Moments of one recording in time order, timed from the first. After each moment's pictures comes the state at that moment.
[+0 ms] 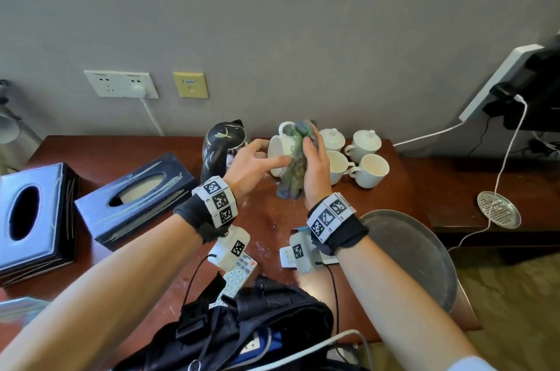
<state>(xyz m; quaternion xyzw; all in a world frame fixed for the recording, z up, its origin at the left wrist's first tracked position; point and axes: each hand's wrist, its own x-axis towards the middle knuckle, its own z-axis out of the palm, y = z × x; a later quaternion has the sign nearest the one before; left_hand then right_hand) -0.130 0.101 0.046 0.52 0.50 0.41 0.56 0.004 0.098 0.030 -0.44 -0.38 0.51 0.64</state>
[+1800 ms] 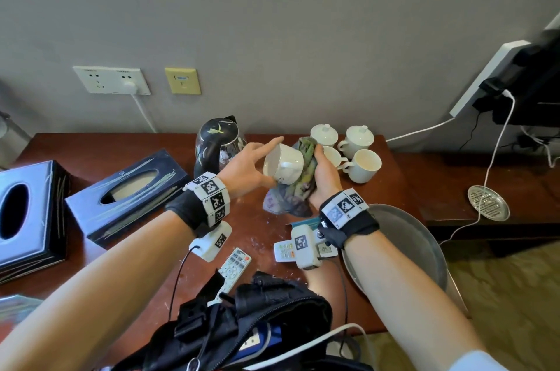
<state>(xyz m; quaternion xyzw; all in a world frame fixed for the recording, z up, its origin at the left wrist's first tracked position) -0.138 0.102 0.039 0.72 0.51 0.21 0.42 0.036 0.102 0.014 -0.55 -0.16 0.63 0.52</state>
